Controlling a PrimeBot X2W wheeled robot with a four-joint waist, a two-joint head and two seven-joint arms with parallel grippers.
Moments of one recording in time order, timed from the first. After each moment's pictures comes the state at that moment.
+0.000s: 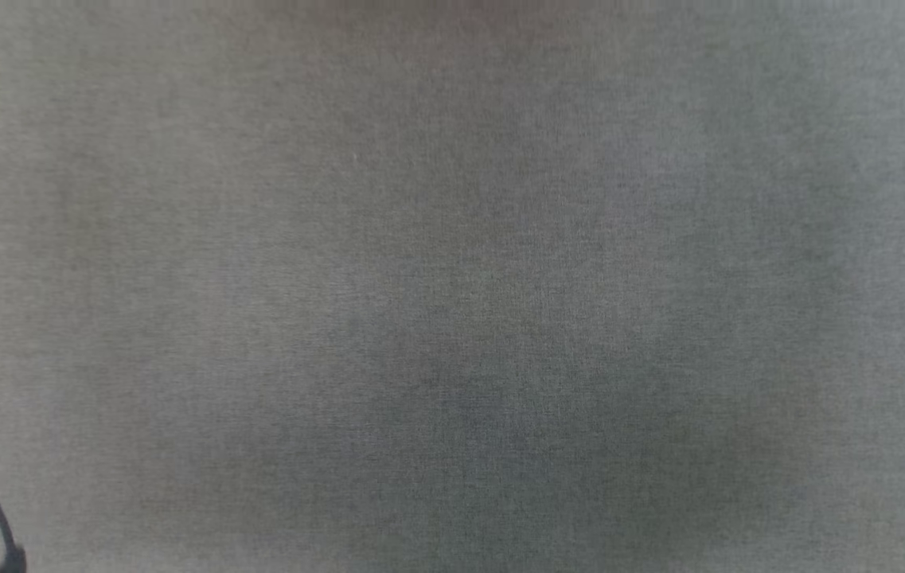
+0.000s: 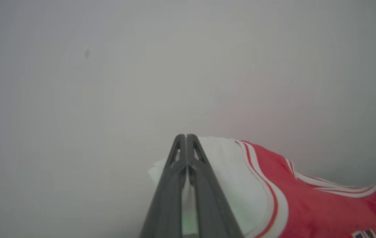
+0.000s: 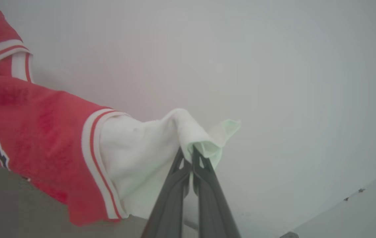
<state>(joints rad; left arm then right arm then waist) -1.61 0.39 -0.45 1.09 -0.51 -0.13 -0.21 -1.53 -0.27 0.52 1.13 0.27 0.13 -0.24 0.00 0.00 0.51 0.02</state>
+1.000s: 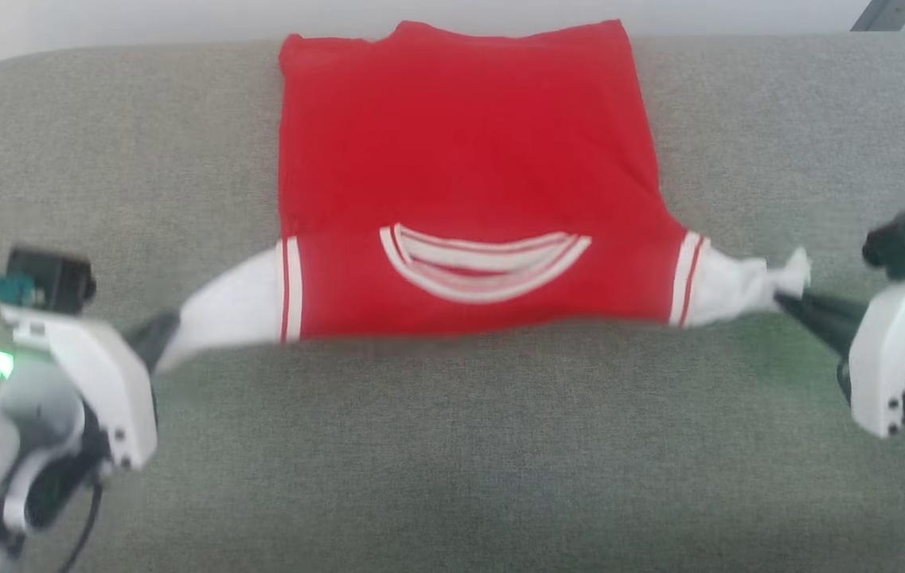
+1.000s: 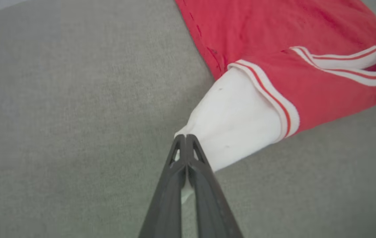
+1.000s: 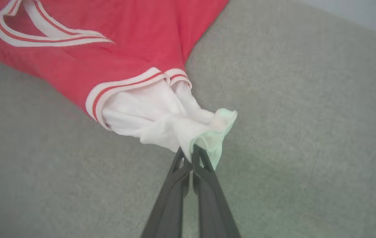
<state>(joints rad) -0.46 0.85 -0.59 0.06 -1.01 0.16 0.31 -0.61 -0.84 0.74 0.21 0.97 0.13 0.29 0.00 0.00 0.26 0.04</state>
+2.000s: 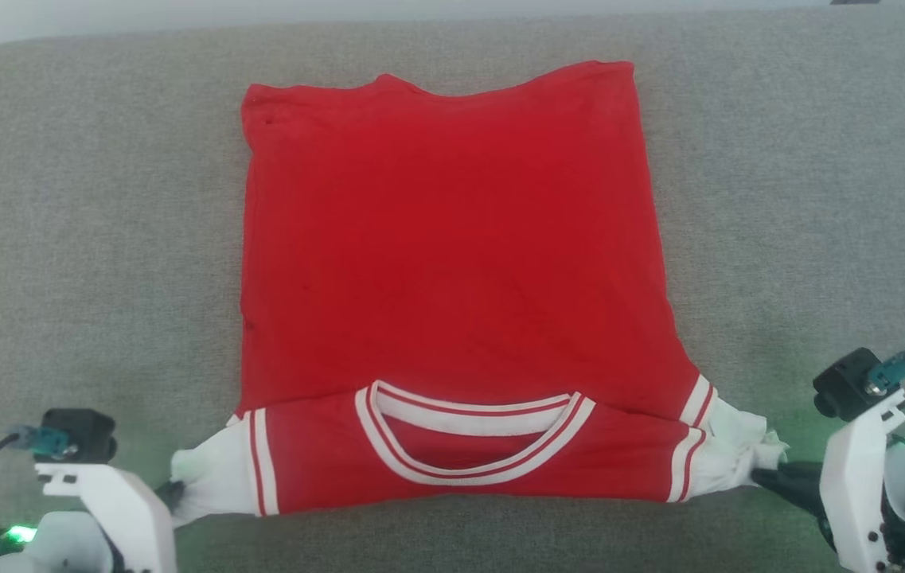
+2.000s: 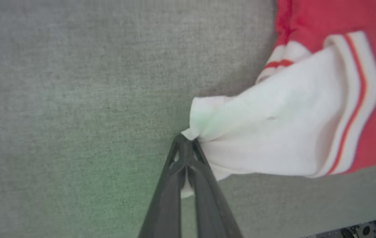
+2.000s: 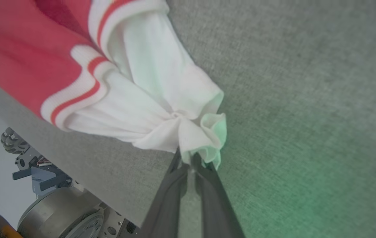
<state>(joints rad) -0.15 0.90 -0.63 -0.06 -1.09 0.35 0.34 -0.26 -0.81 0.58 0.07 0.98 0.13 0.61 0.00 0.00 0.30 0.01</state>
